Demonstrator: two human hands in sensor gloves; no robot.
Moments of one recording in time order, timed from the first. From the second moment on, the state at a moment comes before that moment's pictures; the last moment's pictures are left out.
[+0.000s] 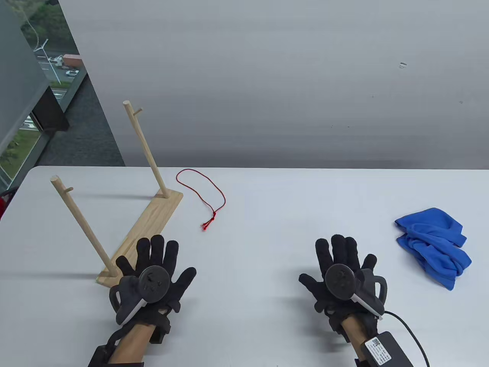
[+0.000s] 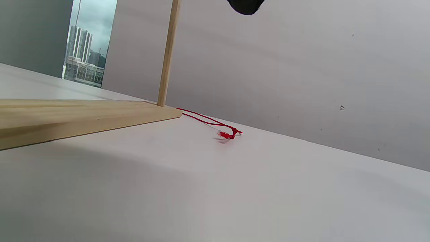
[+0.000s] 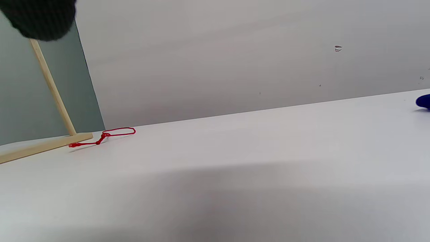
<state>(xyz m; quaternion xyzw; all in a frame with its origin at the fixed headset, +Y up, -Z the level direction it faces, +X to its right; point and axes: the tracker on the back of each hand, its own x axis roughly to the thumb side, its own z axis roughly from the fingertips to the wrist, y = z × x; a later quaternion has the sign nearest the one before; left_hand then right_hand) -0.244 -0.704 -0.317 0.06 -0.02 0.11 0.99 0.197 -0.718 -0.324 0.06 -0.04 0.99 0.09</state>
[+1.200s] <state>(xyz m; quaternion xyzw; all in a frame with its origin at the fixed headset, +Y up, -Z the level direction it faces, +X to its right) -0.246 -0.709 -0.313 0.05 -0.02 0.13 0.99 0.205 -0.726 -0.314 0.03 0.00 1.00 0.05</state>
